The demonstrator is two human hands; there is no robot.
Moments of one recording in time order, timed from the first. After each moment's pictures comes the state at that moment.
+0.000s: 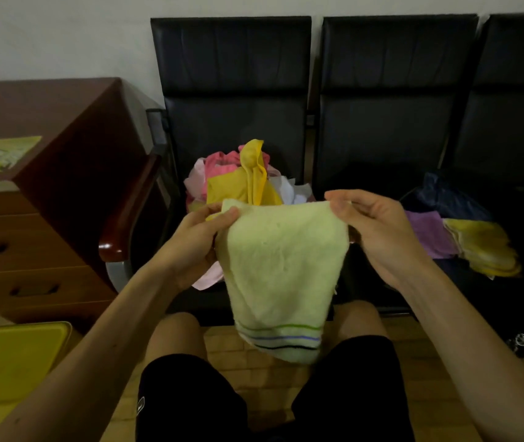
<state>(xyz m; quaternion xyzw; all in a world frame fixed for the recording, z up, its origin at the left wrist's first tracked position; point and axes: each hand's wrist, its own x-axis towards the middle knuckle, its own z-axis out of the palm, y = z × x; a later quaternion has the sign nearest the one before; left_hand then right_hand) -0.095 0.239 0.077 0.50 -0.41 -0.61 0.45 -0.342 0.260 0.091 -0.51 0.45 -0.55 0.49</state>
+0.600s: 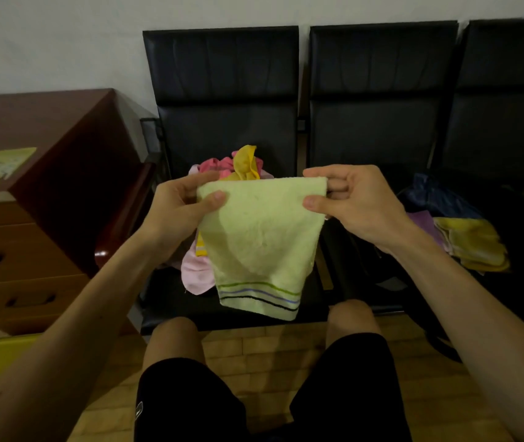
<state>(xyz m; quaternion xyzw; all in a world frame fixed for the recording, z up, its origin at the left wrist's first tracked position) -0.081 0.219 0.100 0.50 -0.58 -0.42 0.49 -0.344 0.246 0.124 -0.65 0.49 -0.45 0.37</state>
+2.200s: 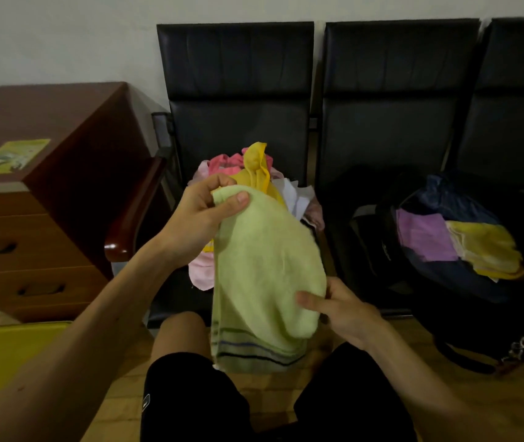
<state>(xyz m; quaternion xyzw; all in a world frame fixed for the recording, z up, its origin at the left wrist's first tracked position) -0.090 0.233 0.099 0.40 -0.64 -0.46 0.47 -0.319 0.300 0.015 -0.42 0.43 -0.36 0.71</state>
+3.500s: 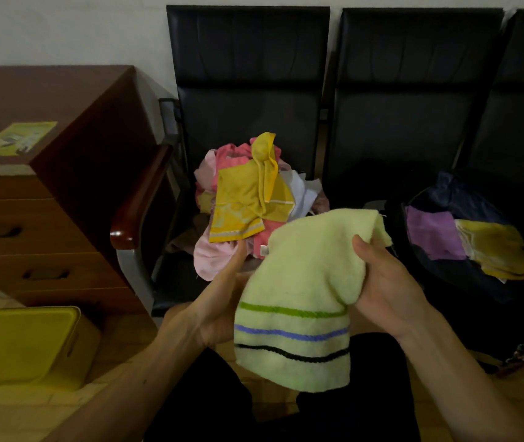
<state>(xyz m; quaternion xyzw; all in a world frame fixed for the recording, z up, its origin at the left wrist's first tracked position) -0.111 0.285 0.018 0.44 -0.23 -0.81 0.33 -0.324 0.297 0.056 -0.28 0.30 -0.53 0.74</state>
